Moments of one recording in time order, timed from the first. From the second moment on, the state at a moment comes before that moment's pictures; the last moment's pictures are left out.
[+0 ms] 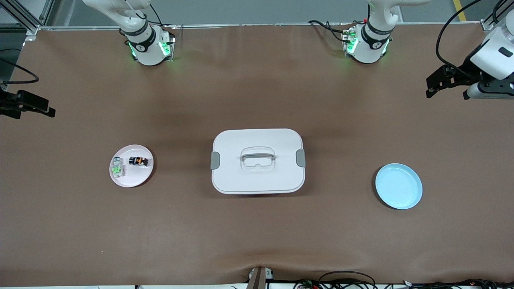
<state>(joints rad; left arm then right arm) -0.03 -0.12 -0.06 -1.70 0.00 1.60 -0.03 -0.04 0.16 -0.04 -1.31 0.07 1.37 -0.08</state>
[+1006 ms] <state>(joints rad) -0.03 -0.12 -0.06 -1.70 0.00 1.60 -0.03 -0.03 0.12 -0.05 -1.33 0.07 1.36 -0.03</state>
